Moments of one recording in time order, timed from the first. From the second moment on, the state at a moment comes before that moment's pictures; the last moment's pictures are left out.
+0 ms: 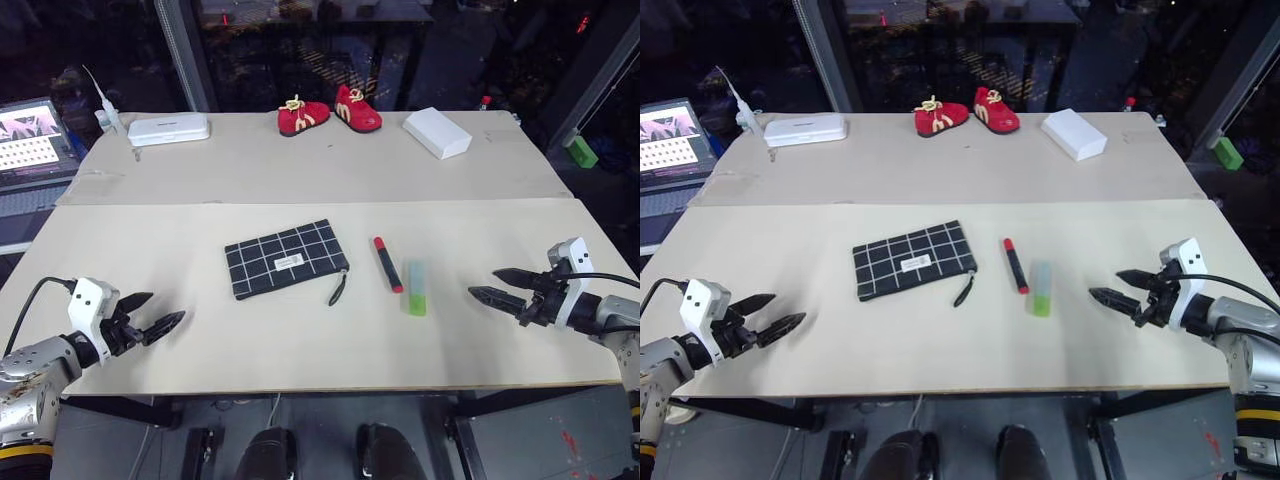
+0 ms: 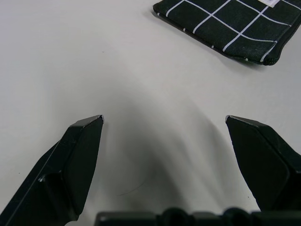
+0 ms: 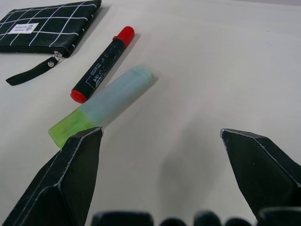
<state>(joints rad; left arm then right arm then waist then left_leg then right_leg) 0.02 0.76 0.38 0.16 -0.43 0.28 -0.94 -0.23 -0.84 -0.27 0.21 0.48 0.49 1.04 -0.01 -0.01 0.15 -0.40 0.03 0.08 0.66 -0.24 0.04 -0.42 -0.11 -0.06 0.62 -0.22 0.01</state>
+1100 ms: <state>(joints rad) -0.24 0.80 0.12 0.46 -0.12 -0.46 -1.07 -0.60 -0.46 0.11 0.14 0.35 0.55 0.91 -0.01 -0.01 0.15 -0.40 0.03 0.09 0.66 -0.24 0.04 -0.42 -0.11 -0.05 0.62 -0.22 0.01</state>
